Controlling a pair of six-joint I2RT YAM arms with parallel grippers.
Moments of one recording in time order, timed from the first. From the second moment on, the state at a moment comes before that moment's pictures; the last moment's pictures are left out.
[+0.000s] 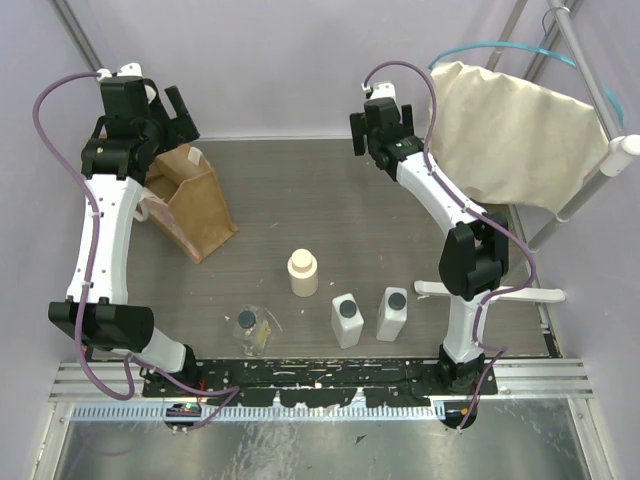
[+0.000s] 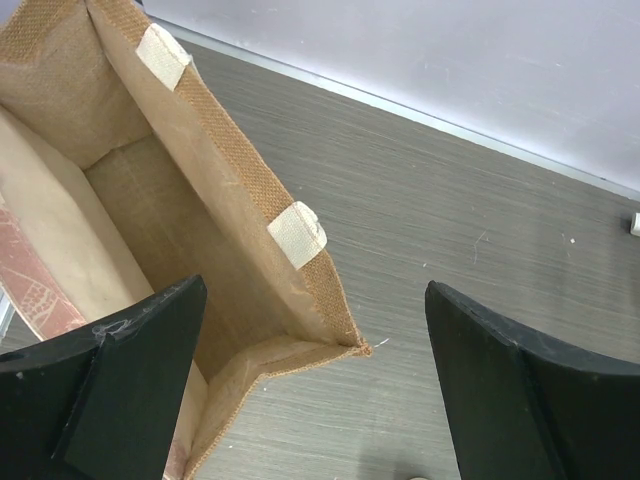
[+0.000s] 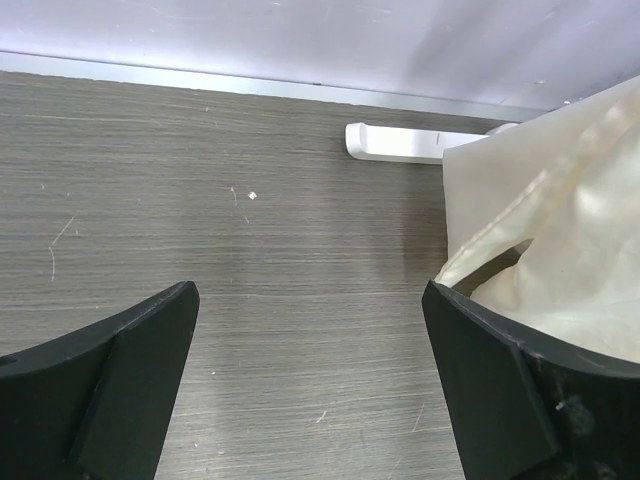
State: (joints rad) left arm -0.07 1.53 1.88 -0.81 -0.15 -0.33; right arm 0.39 1.94 1.81 -0.36 0.47 0.01
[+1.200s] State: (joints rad) left arm 0.26 1.48 1.55 -0.81 -0.13 -0.52; right arm 0.39 1.94 1.79 -0.36 0.49 -0.03
